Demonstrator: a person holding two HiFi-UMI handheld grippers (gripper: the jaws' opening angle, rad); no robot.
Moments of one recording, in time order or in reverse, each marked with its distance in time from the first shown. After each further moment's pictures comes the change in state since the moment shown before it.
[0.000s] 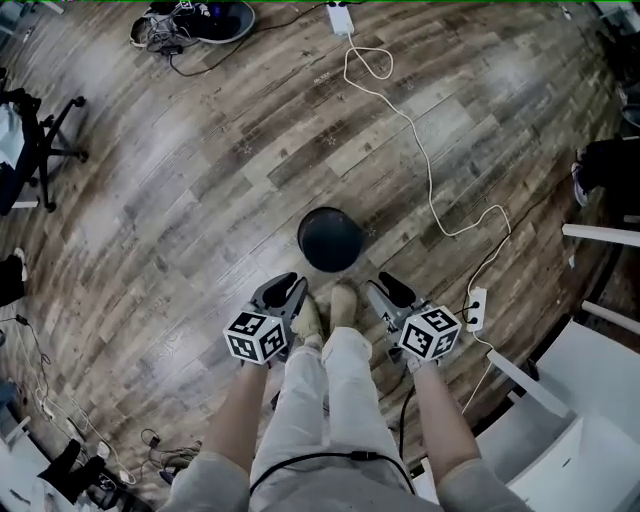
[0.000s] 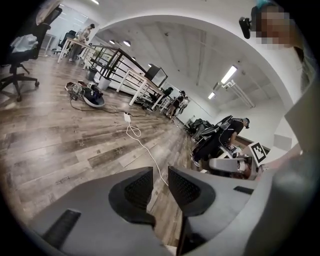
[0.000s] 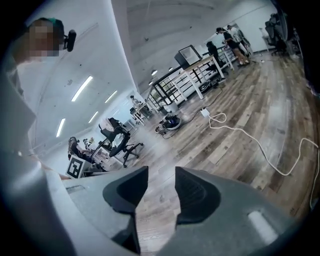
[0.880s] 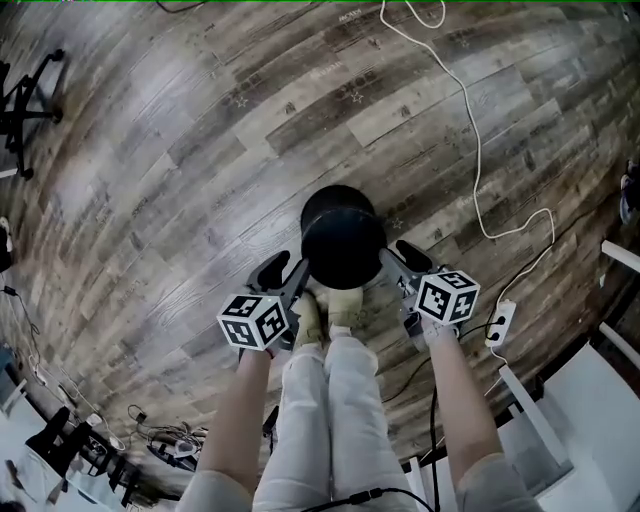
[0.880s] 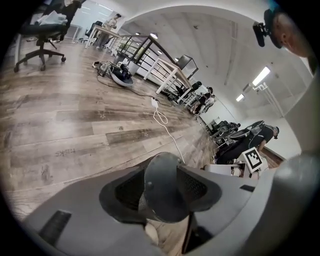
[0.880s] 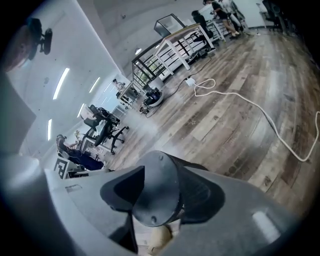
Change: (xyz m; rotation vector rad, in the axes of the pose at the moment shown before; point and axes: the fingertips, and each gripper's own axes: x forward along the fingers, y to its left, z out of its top) left arm 0.153 0.177 -0.099 -0.209 0.053 0.195; right arm 0.187 -0.213 -0.091 0.115 0.238 -0.042
